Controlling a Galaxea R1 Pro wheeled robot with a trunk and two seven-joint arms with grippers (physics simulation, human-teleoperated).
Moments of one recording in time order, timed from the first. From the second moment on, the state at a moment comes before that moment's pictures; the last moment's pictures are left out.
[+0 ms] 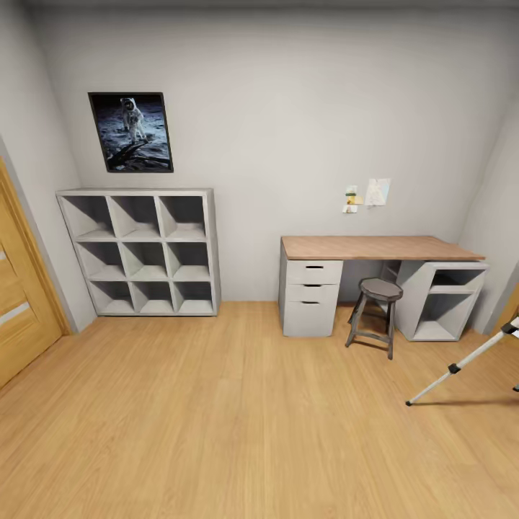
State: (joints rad) left arm 0.00 0.00 0.00 0.00 0.00 0.00 0.00; right arm 0.00 0.00 0.00 0.00 0.00 0.00 0.00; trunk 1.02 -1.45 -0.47
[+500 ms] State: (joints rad) left arm 0.00 0.00 0.01 -0.02 0.00 -0.01 0.00; right arm 0.00 -0.01 0.01 0.00 0.01 -0.01 0.00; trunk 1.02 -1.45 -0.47
